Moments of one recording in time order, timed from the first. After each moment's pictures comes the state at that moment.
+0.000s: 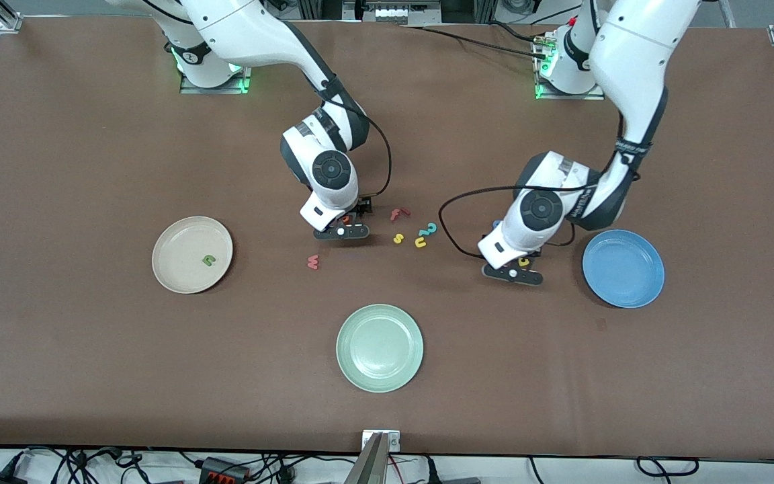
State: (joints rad) left arm -0.23 0.55 -0.16 -1.82 0.15 2.19 -0.29; right arm 0.76 0.67 -0.05 -1.78 0.10 2.30 0.56
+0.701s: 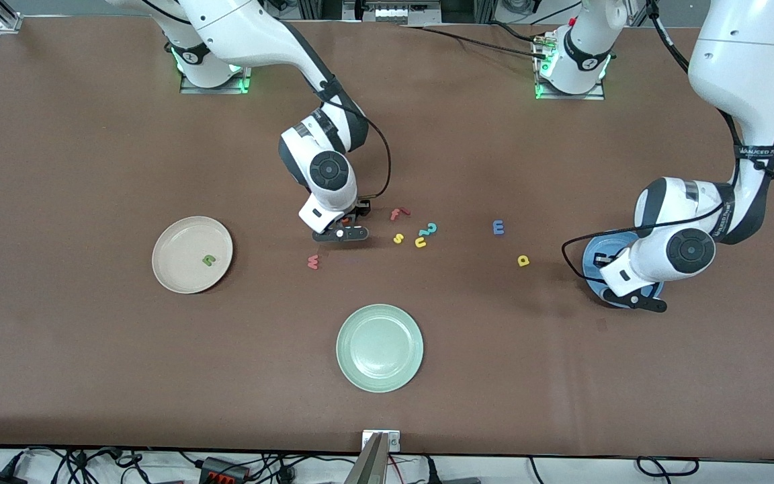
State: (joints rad) left arm 0.11 0.57 -0.14 -1.83 0.24 2.19 0.05; right arm 0.76 0.67 -0.05 -1.77 0.10 2.30 0.56
